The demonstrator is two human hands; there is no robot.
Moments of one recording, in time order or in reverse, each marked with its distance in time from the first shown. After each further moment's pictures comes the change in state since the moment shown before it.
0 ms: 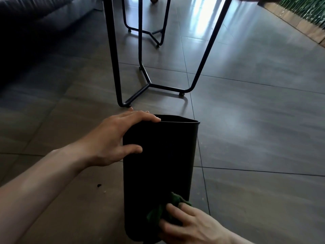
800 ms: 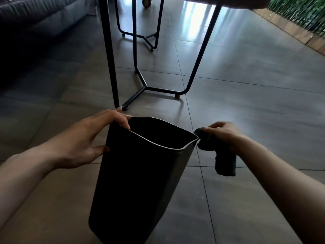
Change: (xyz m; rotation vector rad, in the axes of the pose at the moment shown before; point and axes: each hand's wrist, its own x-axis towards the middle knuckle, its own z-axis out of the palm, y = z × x) left_hand -0.032 -0.028 -0.034 -0.043 -0.039 -0.006; right_hand 0.022 0.203 -0.041 0.941 -0.037 1.768
